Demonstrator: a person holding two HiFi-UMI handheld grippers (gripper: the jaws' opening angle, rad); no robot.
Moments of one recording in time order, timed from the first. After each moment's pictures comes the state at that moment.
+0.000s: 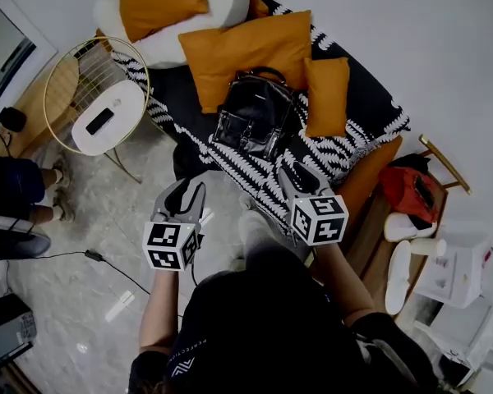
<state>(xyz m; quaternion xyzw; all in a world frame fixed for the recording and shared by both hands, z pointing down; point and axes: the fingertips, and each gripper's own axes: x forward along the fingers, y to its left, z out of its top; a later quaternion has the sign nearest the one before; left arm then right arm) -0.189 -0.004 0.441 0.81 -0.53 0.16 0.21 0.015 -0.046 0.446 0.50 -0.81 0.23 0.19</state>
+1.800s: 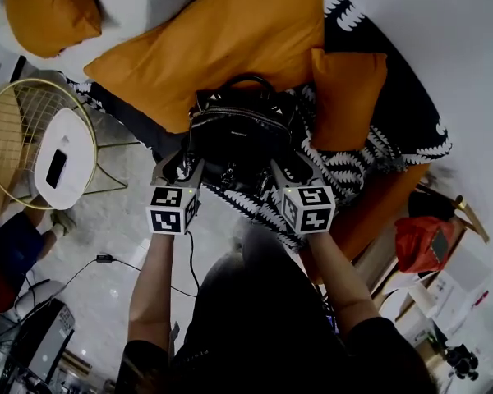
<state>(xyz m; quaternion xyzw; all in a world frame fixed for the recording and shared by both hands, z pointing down) -0.129 -0.317 0.666 0.78 -0.43 0.34 0.31 0.071 -0.297 0.671 0.50 -0.73 0.38 0.26</state>
